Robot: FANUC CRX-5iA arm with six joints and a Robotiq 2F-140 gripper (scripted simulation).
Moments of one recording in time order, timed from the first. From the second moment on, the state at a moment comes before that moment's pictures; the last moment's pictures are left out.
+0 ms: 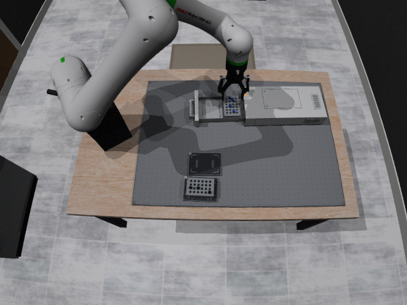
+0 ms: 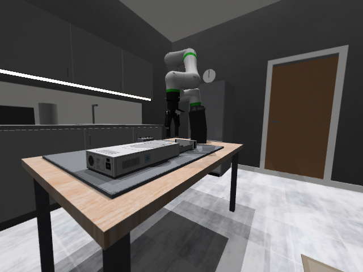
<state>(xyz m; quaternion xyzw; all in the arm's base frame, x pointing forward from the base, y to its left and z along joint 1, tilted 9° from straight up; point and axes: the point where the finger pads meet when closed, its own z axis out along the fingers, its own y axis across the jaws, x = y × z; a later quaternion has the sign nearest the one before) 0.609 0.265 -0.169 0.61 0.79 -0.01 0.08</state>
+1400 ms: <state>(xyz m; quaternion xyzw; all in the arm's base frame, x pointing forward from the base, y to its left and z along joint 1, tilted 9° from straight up) 0.614 0.259 -0.212 0.61 0.79 -0.01 0.08</state>
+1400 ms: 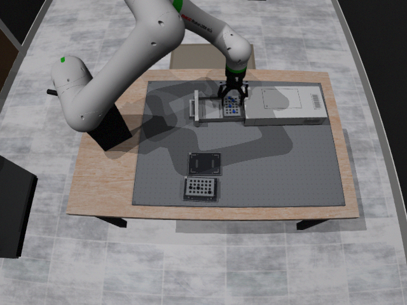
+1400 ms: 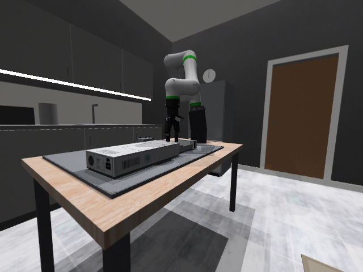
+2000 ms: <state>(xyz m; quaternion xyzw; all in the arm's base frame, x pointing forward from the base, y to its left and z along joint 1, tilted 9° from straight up) 0.615 0.257 -0.230 0.61 0.79 -0.01 0.08</state>
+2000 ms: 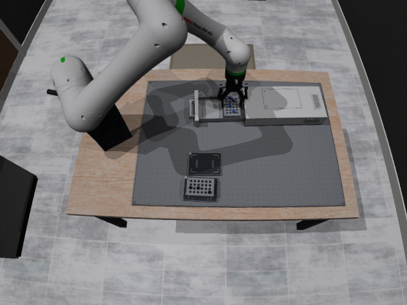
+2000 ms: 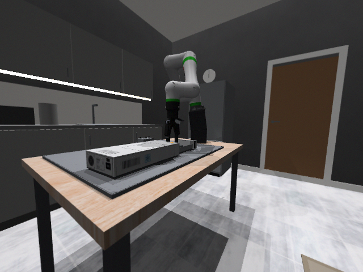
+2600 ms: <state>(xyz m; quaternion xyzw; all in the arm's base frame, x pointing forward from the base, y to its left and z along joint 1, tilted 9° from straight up) 0.617 0.256 -0.242 0.61 0.79 -0.01 0.08</state>
